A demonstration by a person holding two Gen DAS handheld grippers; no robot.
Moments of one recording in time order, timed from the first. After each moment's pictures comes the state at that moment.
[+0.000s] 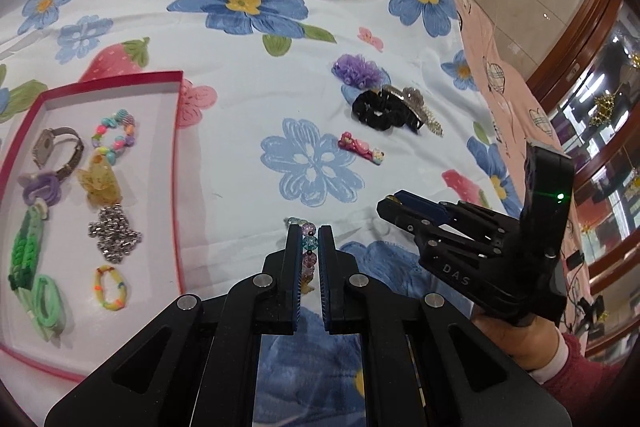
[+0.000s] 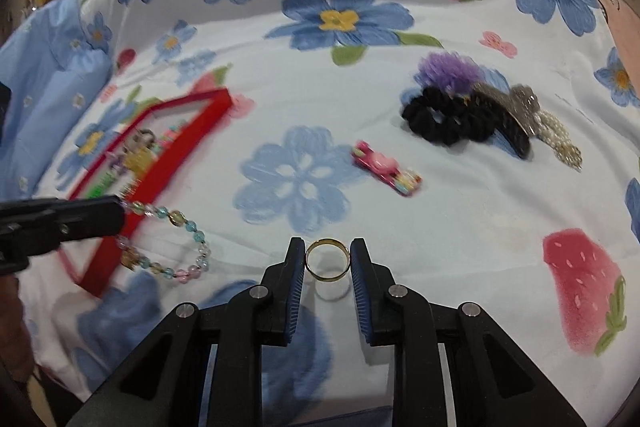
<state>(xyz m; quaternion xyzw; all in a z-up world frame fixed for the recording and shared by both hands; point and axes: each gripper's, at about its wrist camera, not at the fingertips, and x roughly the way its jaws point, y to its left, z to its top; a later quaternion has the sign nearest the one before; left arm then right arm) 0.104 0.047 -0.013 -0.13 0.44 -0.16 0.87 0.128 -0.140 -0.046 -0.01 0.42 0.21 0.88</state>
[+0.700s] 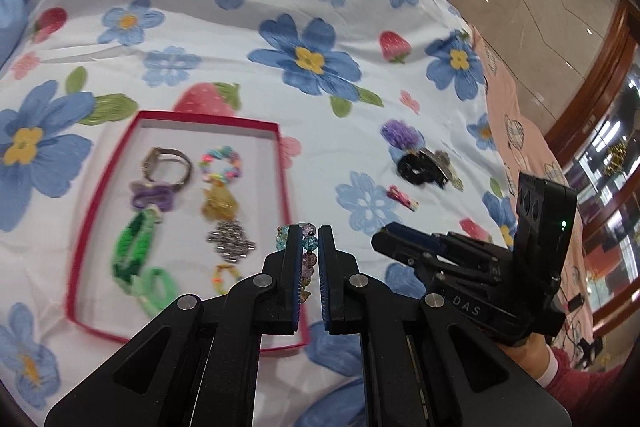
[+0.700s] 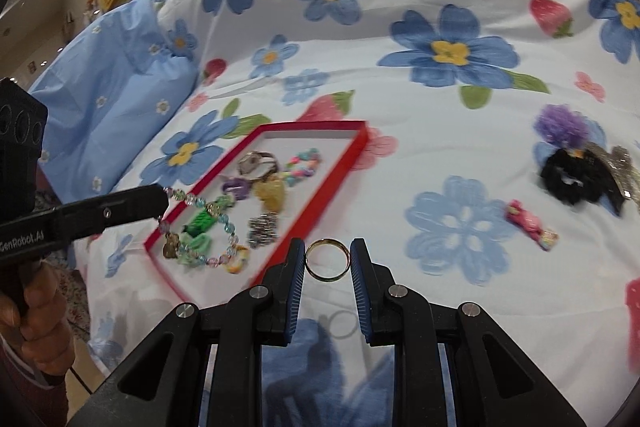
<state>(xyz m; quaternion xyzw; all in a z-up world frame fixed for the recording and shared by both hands) 0.058 0.138 0.032 -0.17 0.39 -0.08 0.90 0.107 -0.053 -0.006 0.02 0.39 0.35 0.85</state>
